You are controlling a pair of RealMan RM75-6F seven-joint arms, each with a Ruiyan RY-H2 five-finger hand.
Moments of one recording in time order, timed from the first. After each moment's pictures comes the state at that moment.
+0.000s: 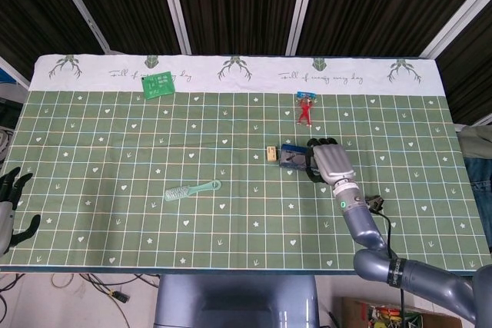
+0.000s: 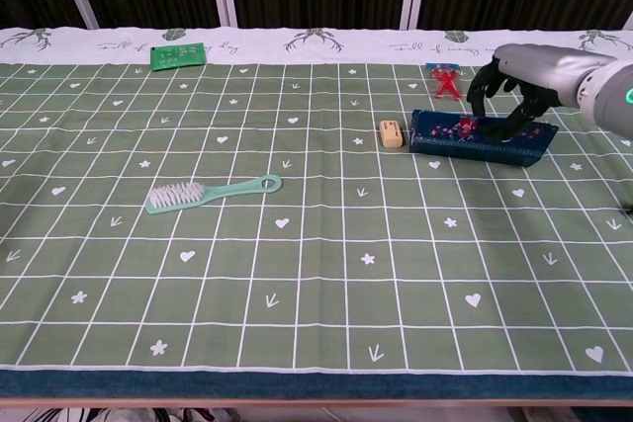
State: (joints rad) left arm -0.10 -1.07 -0.06 -1.71 1.33 1.40 0.11; right arm 0.72 -1.55 0.28 -1.37 -0.93 0.91 -0.39
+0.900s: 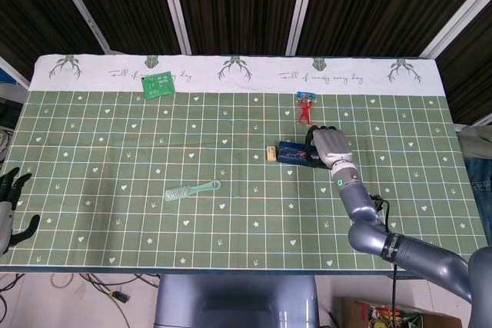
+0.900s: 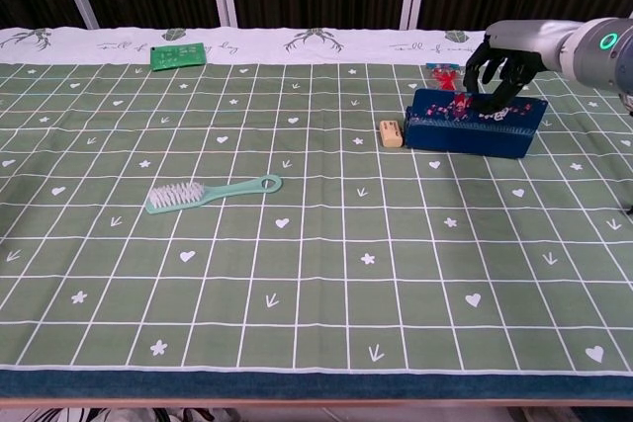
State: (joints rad) left arm -0.10 -1.07 -0.06 -1.71 1.33 1.40 0.11; right arm 0.87 -1.50 0.32 -1.32 -0.64 0.78 -0.46
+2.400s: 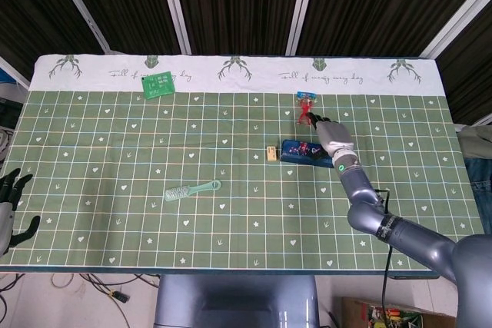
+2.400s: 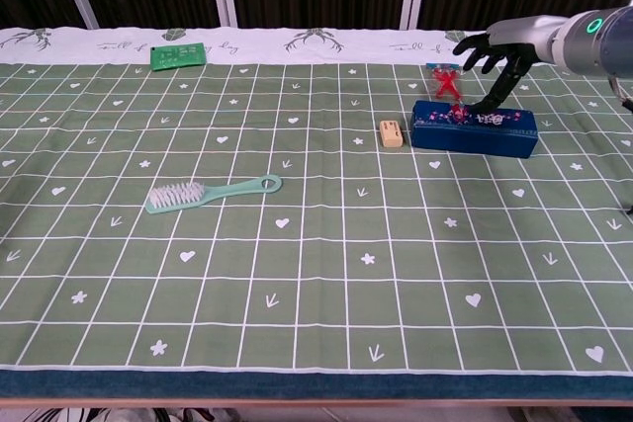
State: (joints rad) left arm -0.10 -1.06 -0.06 -1.71 1.33 1.39 0.11; right arm 0.96 -1.50 0.28 -1.16 -0.53 0.62 -0.35
